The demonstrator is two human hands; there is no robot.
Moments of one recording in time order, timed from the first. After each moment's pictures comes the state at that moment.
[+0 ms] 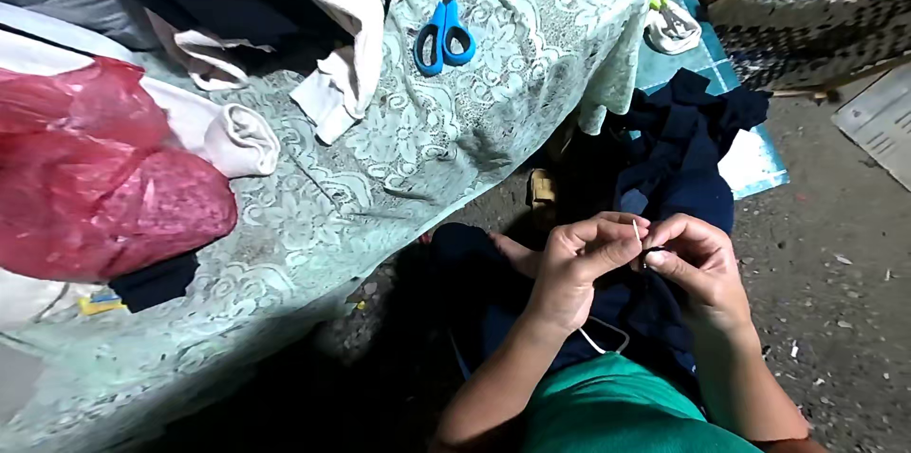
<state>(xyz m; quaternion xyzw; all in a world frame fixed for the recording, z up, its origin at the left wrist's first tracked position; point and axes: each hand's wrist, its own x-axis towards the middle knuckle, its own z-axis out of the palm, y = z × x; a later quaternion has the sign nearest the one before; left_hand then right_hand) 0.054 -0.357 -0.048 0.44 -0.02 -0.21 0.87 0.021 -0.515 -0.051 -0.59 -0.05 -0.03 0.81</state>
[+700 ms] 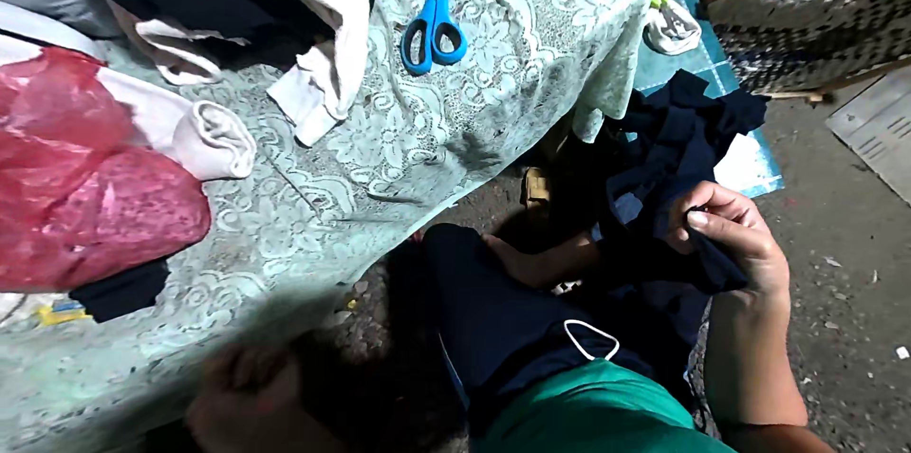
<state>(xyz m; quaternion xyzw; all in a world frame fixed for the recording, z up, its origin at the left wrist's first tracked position) 0.004 -0.055 -0.097 0.42 0.35 0.25 0.80 0.055 -0.570 -0.049 -0.56 -0.03 0.05 0.83</state>
